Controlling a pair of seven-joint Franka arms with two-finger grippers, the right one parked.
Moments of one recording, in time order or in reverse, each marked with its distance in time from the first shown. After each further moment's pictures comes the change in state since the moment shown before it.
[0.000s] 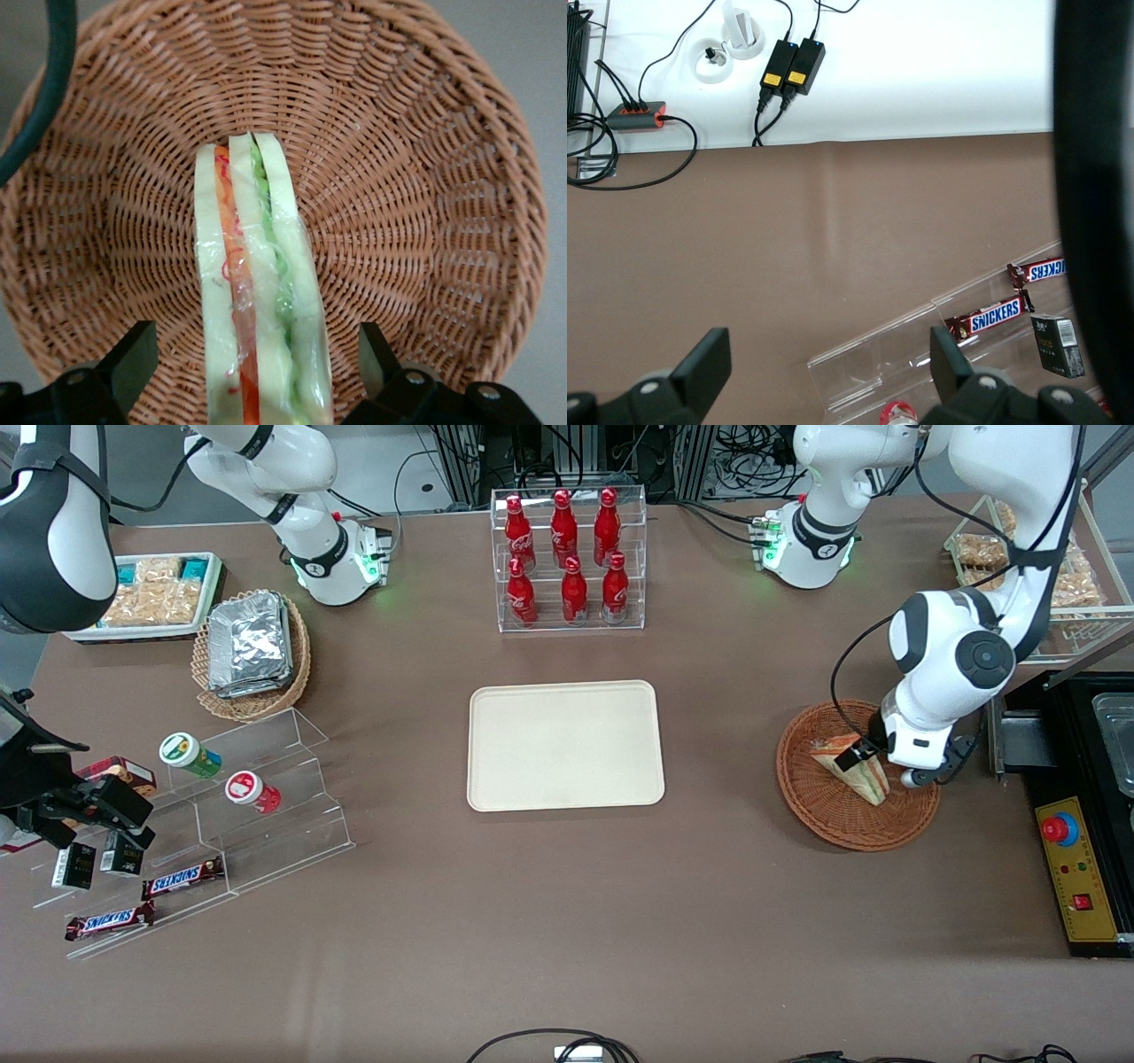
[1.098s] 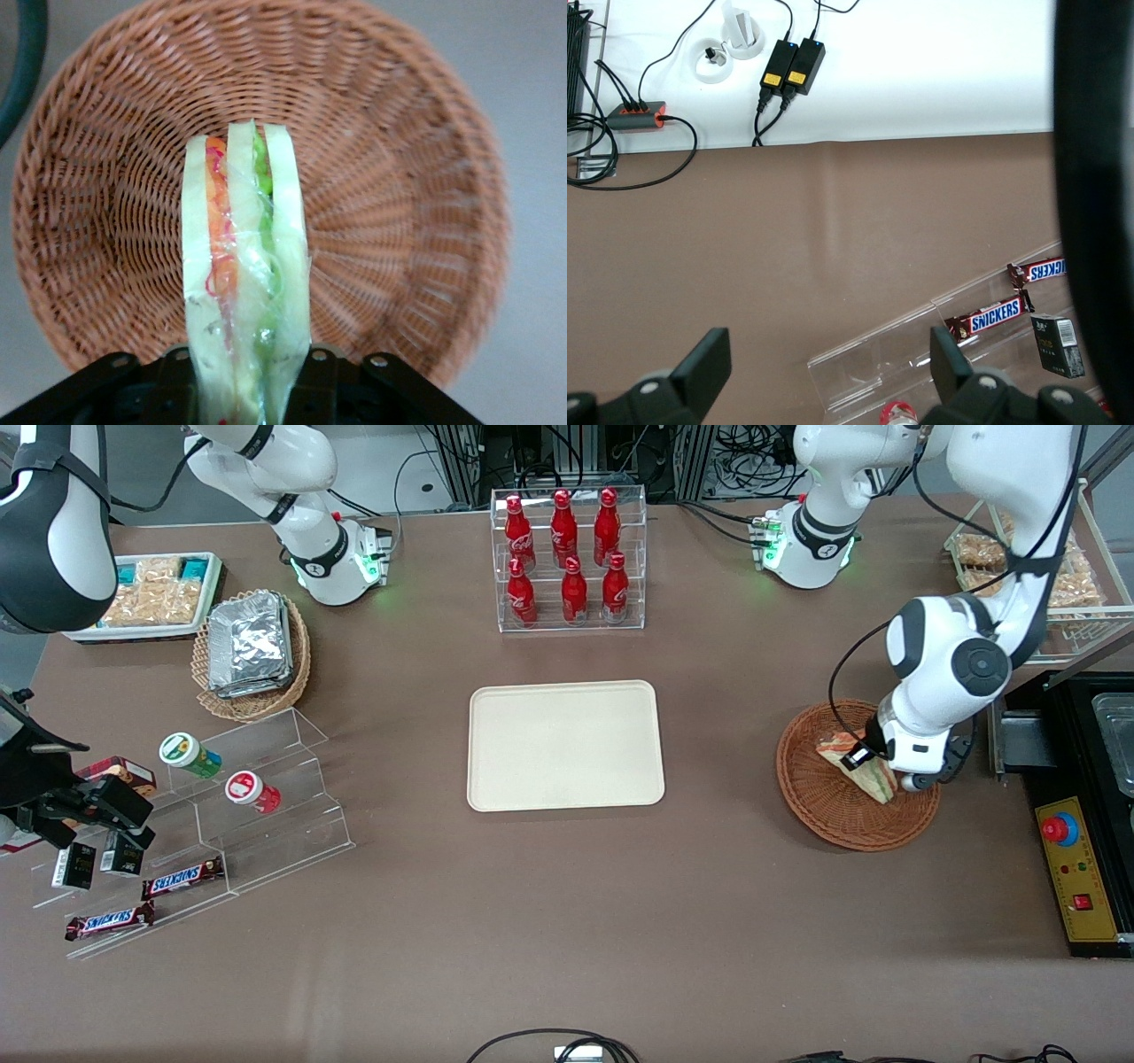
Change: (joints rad) arm -0.001 -0.042 -0.033 0.093 0.002 -0.172 -0.082
